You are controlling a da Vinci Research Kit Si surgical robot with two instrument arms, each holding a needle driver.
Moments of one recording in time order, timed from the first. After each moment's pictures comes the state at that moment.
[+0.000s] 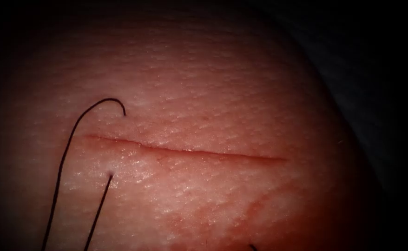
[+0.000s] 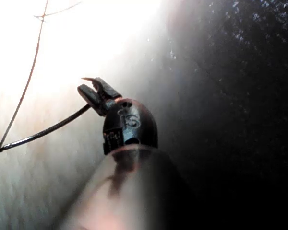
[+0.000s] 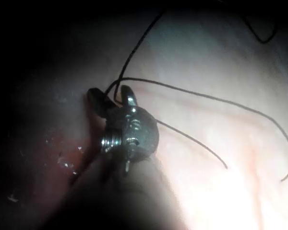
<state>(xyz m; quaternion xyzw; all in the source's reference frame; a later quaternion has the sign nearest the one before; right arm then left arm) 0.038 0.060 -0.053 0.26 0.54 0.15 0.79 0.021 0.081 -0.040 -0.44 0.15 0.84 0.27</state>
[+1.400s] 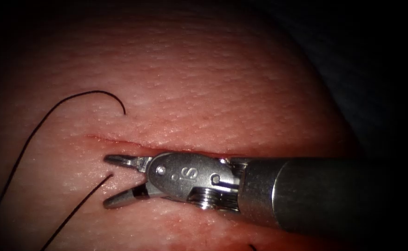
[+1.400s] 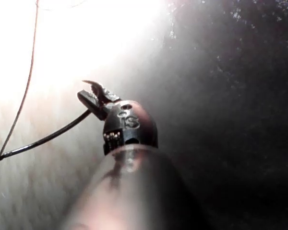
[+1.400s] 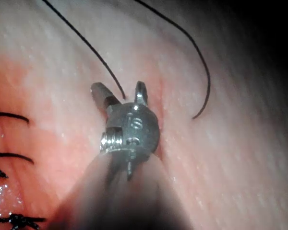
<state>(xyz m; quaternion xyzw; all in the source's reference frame) 0.037 0.068 -0.034 0.18 0.55 0.12 0.81 0.024 0.081 -0.041 -0.39 0.18 0.86 0.27</state>
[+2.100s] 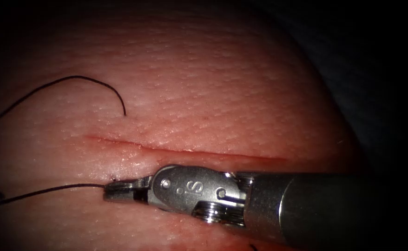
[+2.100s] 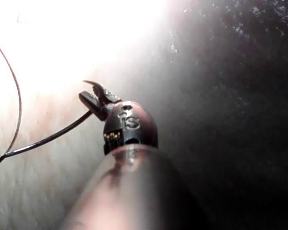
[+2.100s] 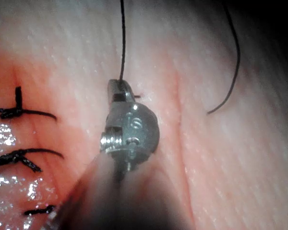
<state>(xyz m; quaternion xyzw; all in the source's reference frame) 0.035 0.066 -0.038 0.24 0.53 0.13 0.80 0.021 0.081 -0.040 -0.40 0.16 0.86 0.26</state>
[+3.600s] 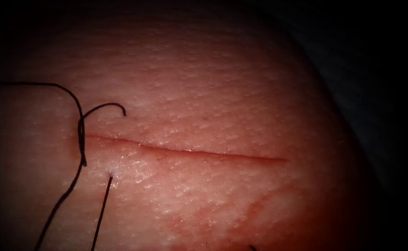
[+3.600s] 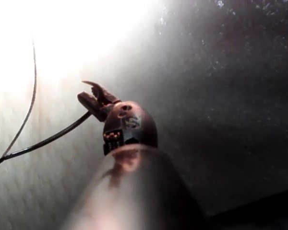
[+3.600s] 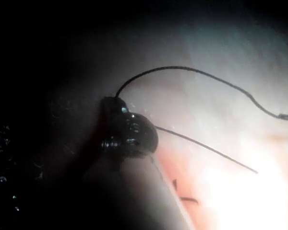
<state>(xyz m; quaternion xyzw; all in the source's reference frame) 0.038 0.051 -0.054 0.36 0.46 0.08 0.81 0.030 0.081 -0.047 -0.38 0.18 0.86 0.27</state>
